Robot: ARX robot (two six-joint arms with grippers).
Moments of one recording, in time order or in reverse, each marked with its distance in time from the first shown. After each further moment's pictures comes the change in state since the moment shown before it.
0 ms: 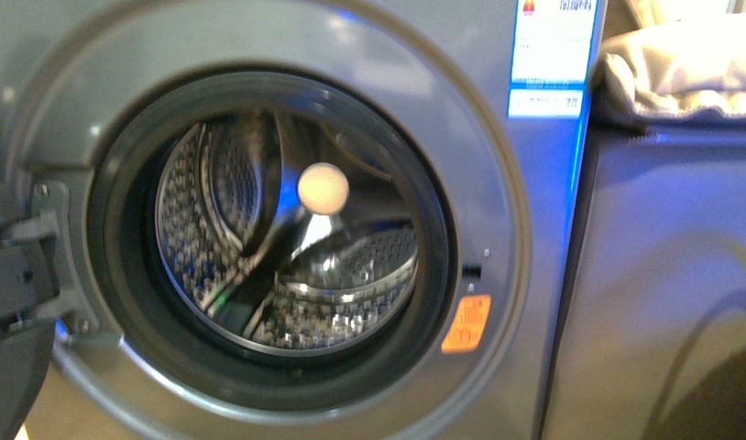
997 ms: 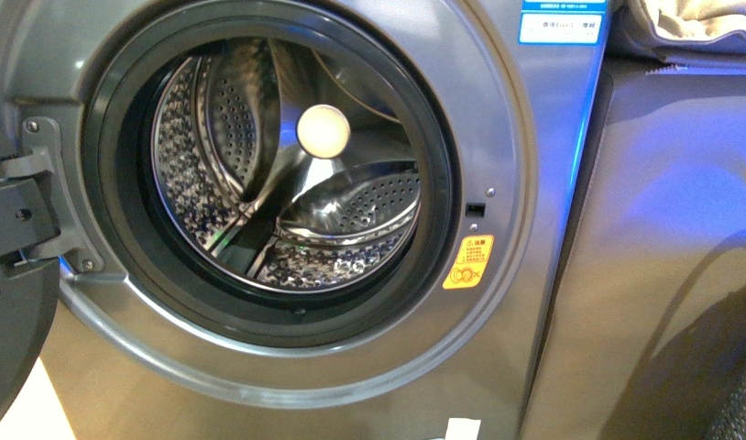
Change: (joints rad) left arm 0.000 0.000 0.000 0.000 0.000 0.000; right arm 0.018 0.354 0.332 -0.126 0.050 0.180
